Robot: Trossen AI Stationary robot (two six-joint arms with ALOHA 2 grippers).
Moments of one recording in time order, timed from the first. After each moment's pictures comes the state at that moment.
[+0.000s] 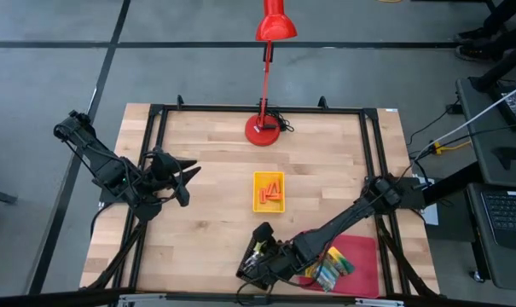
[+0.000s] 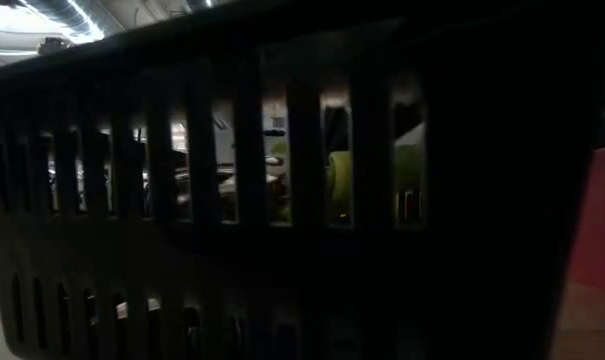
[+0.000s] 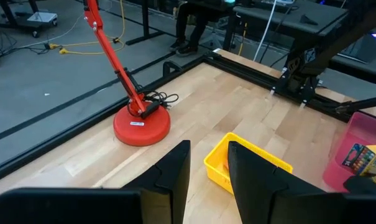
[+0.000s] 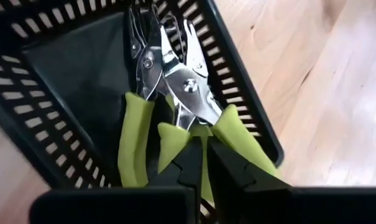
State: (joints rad) left arm -0.69 1.02 1.10 -1.01 -1.14 -1.04; right arm 0.61 2.17 1.69 -0.68 0.38 -0.16
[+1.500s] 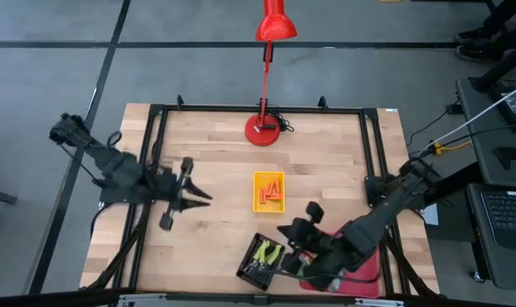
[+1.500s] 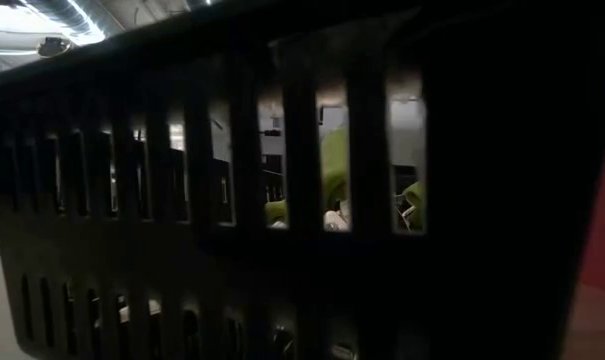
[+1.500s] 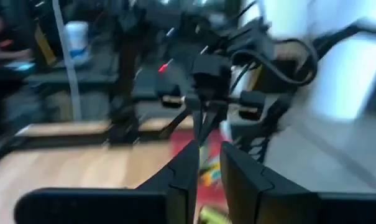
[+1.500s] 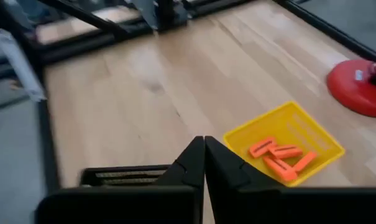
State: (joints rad) left arm -0.57 0.90 0.92 -0.09 -0.40 -0.09; right arm 0.74 1.82 1.71 -0.93 0.85 0.98
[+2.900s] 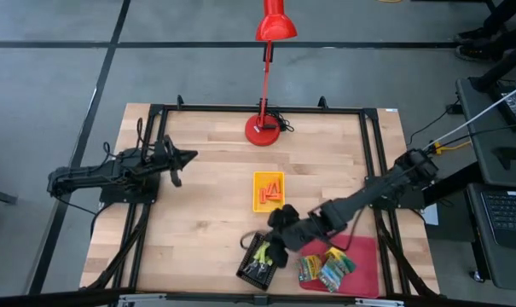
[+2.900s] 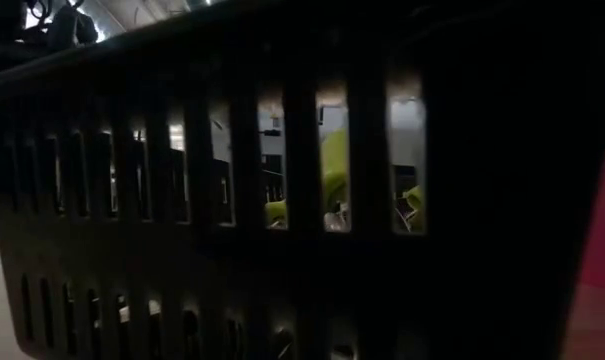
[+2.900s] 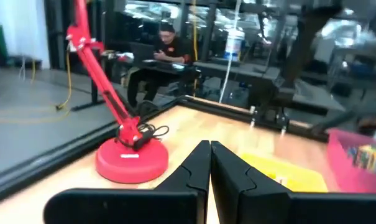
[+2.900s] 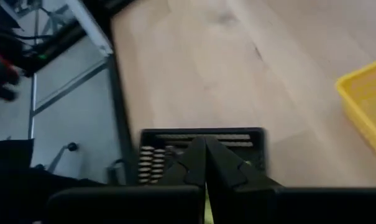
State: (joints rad) left arm 0.12 0.01 0.07 -0.03 -0.27 -0.15; right arm 0.54 1.77 1.34 -0.34 0.27 0.91
